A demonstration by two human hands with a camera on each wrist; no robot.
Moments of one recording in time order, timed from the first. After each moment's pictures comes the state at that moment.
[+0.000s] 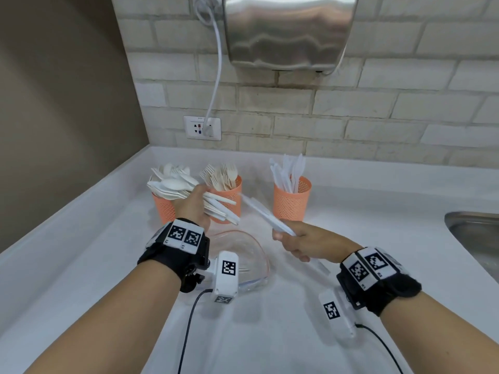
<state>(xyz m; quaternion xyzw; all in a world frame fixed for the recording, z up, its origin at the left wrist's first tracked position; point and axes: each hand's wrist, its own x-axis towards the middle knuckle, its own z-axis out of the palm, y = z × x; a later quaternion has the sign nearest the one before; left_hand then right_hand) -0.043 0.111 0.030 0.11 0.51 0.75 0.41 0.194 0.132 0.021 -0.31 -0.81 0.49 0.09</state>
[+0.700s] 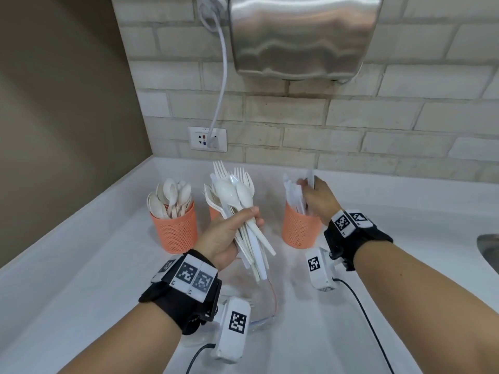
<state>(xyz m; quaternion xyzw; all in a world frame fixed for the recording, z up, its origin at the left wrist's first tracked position) -0.009 0.119 0.033 0.28 0.40 0.64 0.59 0.151 0.280 0.029 -0.51 -0.66 0.39 0.38</state>
